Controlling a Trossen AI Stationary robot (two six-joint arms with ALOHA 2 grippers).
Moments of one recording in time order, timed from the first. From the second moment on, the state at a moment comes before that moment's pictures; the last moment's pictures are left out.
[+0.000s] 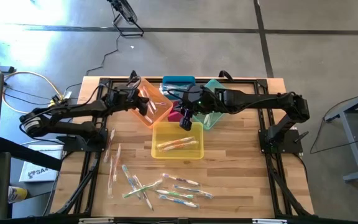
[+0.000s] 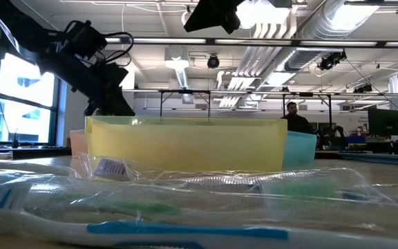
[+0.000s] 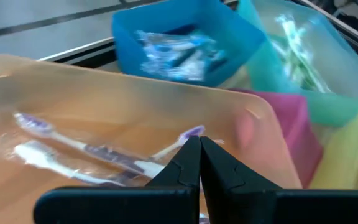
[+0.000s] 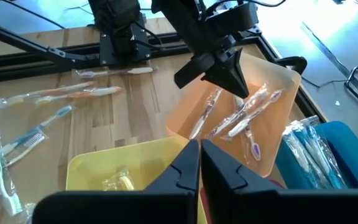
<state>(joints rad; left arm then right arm) 0.63 1.10 0.40 0.24 0.04 -0.30 -0.08 1.66 1.54 -0.46 0.10 0.10</state>
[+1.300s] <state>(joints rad) 0.53 0.70 0.40 0.06 0.03 -0.16 -0.07 1.23 0.97 0.08 0.15 0.05</state>
